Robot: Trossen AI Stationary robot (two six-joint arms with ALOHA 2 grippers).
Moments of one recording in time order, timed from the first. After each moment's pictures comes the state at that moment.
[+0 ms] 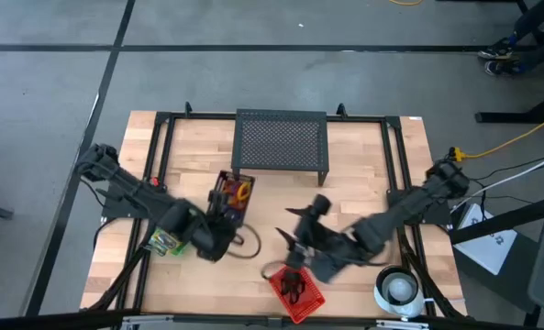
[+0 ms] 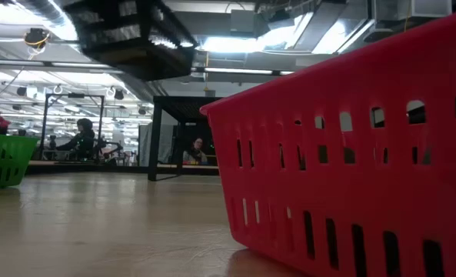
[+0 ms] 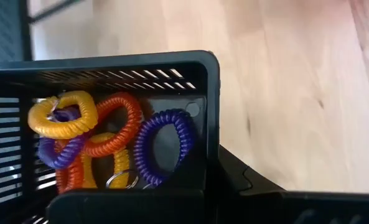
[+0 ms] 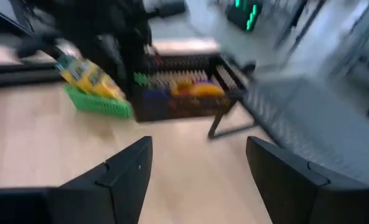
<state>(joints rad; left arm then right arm) -0.52 1.50 1.40 -1.14 -0.46 -0.24 0.61 1.75 1.55 -0.61 0.96 0.53</state>
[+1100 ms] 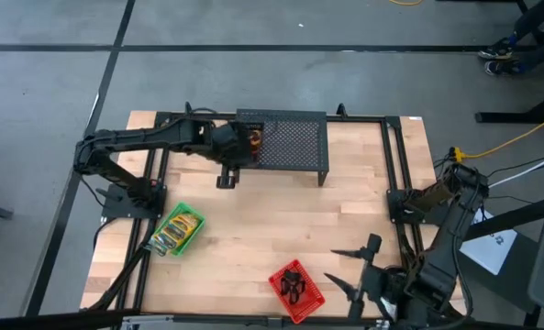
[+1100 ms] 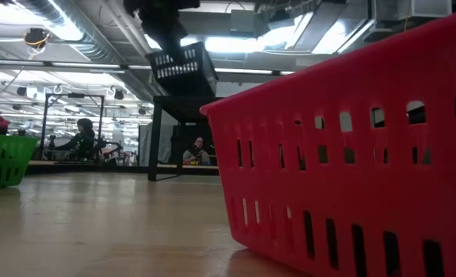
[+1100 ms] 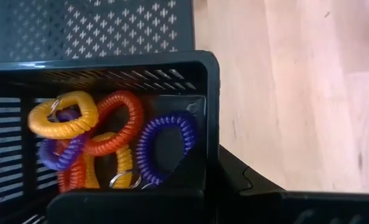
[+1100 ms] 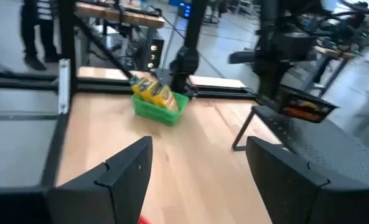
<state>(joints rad) 0.20 1.41 1.40 -0.97 -0.07 0.30 1.07 1.67 1.53 -0.81 1.27 0.73</state>
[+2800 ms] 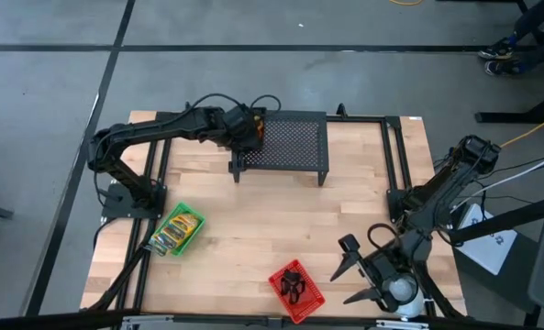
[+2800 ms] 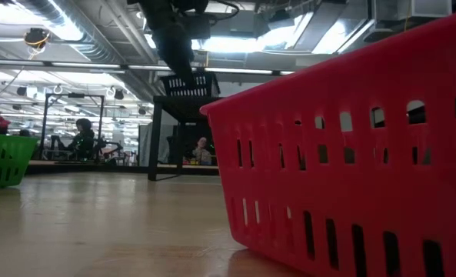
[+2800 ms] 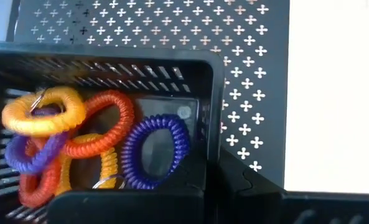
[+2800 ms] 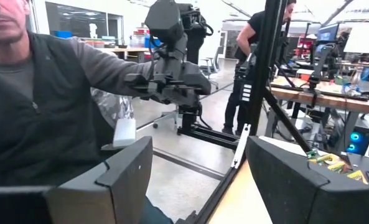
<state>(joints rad) 0.38 1.52 1.41 -0.87 -0.01 0.31 0.90 1.29 0.71 0.64 0.32 -0.06</state>
